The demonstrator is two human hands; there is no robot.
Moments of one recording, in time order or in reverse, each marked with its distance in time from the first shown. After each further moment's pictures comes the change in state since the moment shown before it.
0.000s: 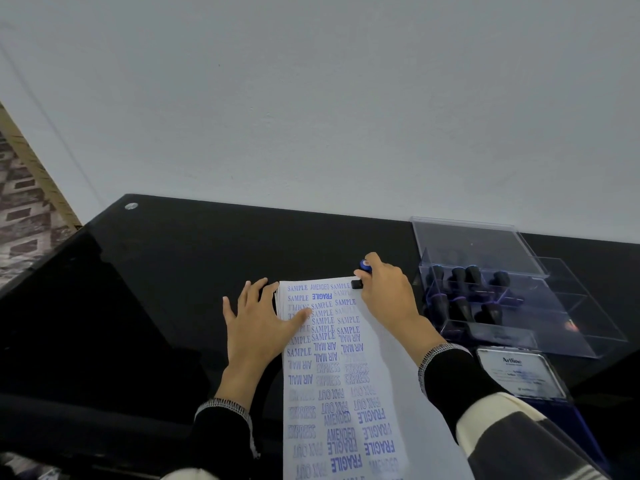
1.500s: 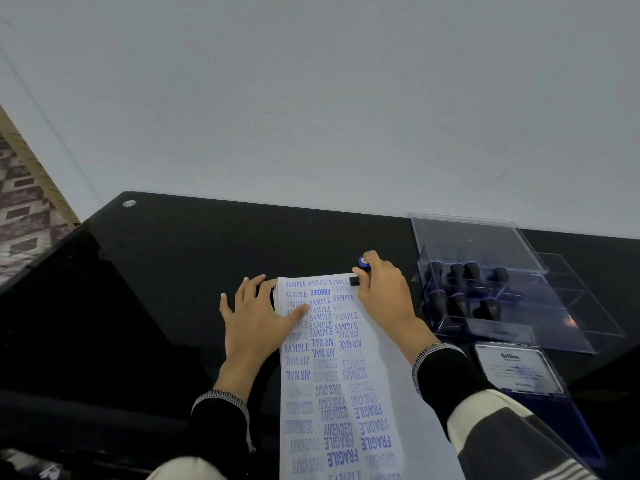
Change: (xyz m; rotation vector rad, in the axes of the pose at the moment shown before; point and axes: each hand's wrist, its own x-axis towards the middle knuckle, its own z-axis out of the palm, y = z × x) left_hand 0.001 0.000 -0.002 -0.004 -0.007 0.002; right_hand -0.004 0.007 0.014 0.084 0.112 -0.018
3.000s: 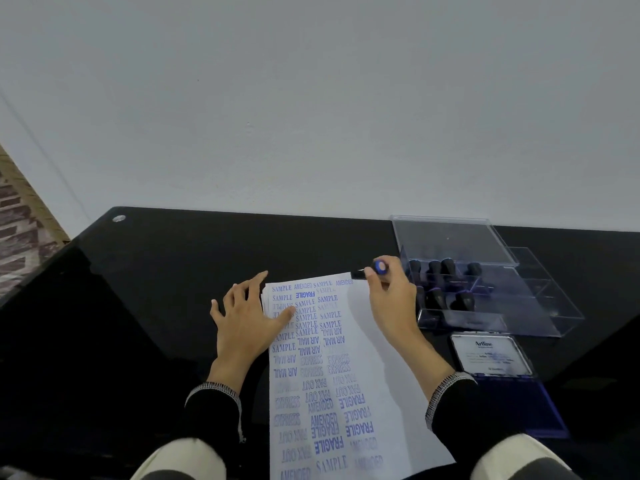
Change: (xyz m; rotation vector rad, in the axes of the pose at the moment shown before) left_hand -0.001 0.003 -0.004 -0.008 -0.008 0.019; right_hand -0.035 -0.005 -0.042 0.610 0.198 0.291
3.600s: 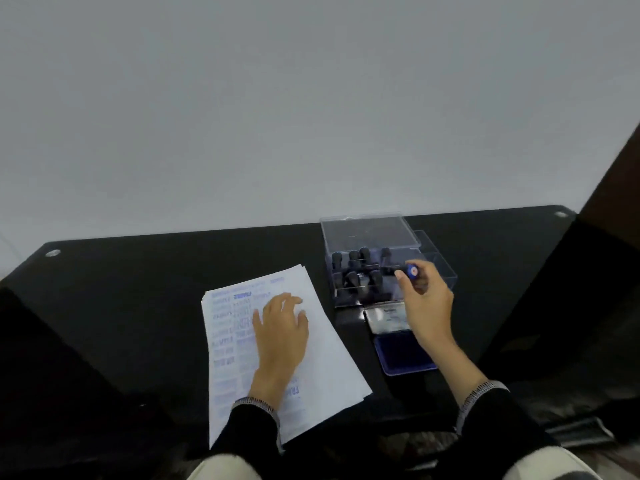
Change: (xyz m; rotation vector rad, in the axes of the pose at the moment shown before) left_hand -0.082 0.139 0.040 -0.224 0.031 0.198; right_hand -0.047 0.010 -0.175 0.017 0.292 -0.051
